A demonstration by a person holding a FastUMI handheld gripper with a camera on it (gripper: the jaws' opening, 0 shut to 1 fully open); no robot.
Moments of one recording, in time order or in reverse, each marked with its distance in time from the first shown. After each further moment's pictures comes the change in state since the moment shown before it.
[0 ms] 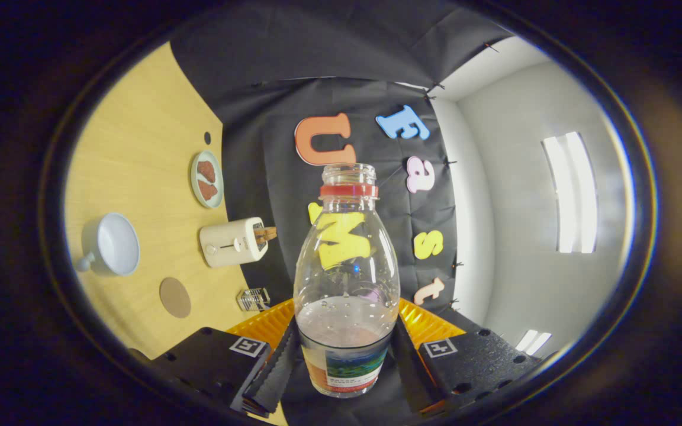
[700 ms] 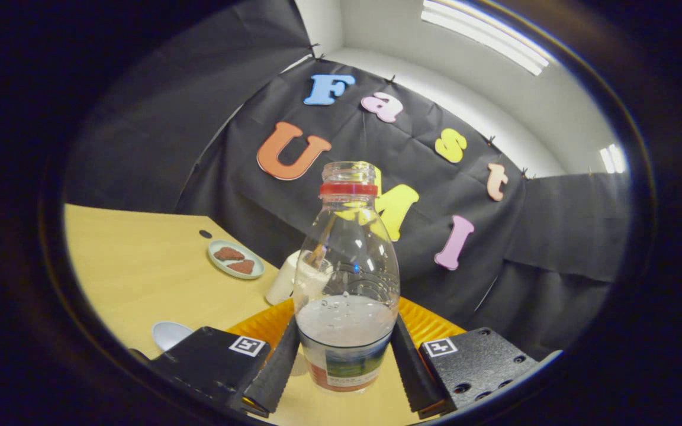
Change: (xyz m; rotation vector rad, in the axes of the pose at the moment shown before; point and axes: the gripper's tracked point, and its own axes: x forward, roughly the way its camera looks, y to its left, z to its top) arm 0.052 0.072 -0.045 0.875 0.068 0.268
